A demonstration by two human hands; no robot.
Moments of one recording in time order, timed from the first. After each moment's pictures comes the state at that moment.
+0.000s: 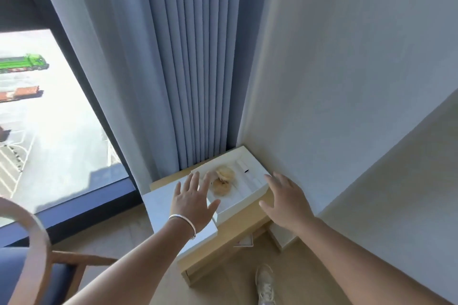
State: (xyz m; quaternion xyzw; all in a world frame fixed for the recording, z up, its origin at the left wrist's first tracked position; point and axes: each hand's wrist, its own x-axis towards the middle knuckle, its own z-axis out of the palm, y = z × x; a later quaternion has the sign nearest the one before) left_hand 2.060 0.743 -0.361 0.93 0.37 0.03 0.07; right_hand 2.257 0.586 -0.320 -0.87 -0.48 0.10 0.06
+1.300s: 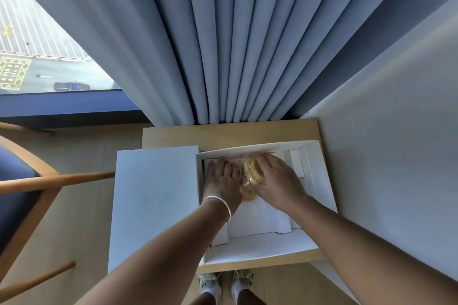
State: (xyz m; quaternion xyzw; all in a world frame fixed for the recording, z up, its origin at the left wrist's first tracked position) left_hand 2.251 0.892 -0.620 0.83 0.48 -0.25 0.15; right_hand 2.408 0.870 -0.606 -0.67 -0.69 0.26 -0.04
